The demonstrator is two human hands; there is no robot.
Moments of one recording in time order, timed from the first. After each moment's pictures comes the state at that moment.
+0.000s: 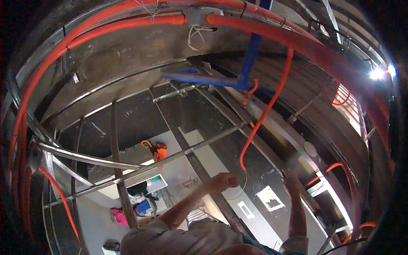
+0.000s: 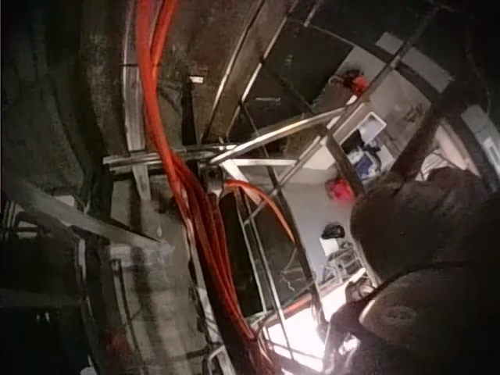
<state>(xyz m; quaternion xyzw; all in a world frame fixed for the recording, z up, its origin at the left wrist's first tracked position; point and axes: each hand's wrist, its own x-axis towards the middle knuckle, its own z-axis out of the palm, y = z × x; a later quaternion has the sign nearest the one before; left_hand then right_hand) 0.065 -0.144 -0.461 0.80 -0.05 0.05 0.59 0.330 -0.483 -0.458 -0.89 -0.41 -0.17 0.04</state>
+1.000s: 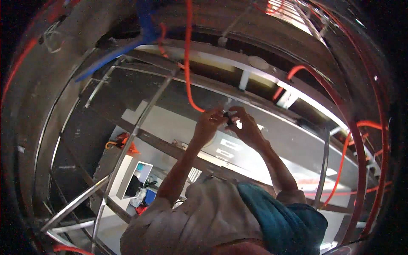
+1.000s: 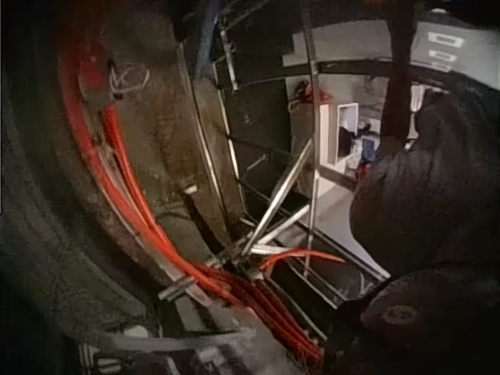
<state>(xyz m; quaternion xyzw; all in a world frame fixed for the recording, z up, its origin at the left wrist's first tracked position) 0.140 -0.250 -0.402 0.70 -0.03 0.12 0.70 0.166 -0.435 -0.354 -0.80 -0.32 0.00 0.50</state>
